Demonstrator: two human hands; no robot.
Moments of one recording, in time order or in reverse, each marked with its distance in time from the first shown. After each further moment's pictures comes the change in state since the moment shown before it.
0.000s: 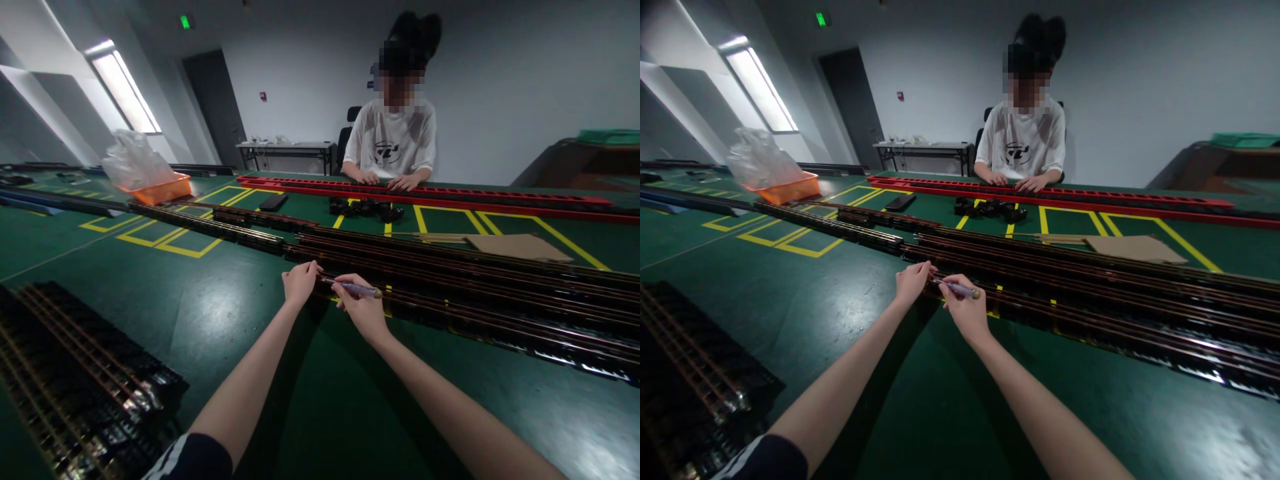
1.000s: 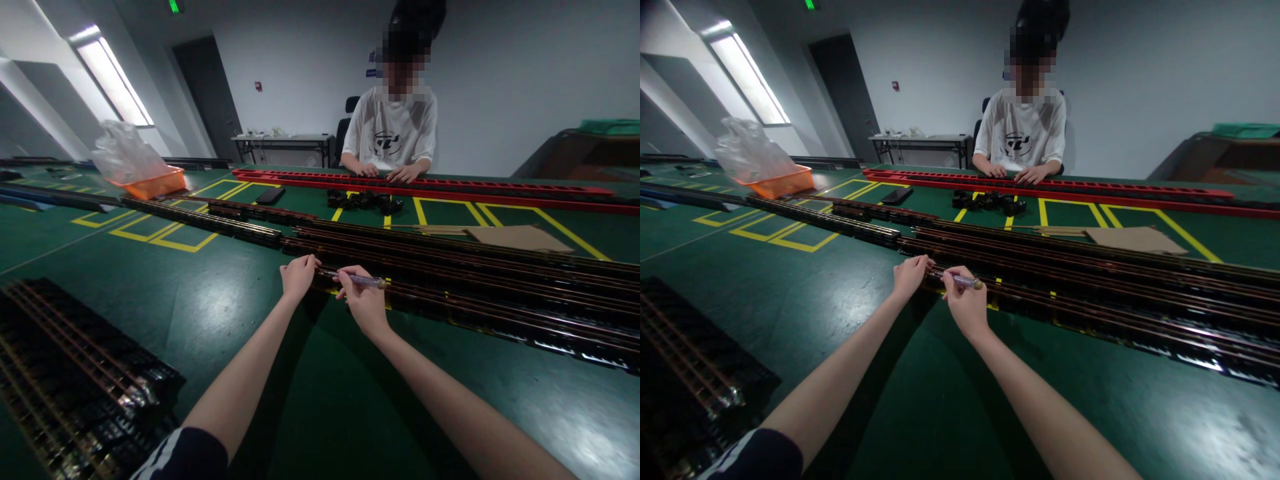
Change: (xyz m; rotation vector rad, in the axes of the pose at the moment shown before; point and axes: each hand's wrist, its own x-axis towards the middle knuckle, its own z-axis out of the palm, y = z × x) left_hand 0.002 -0.001 0.002 0.012 -0.011 0.014; right_hand -0.002 -0.006 -0.001 -0.088 0.068 -0.057
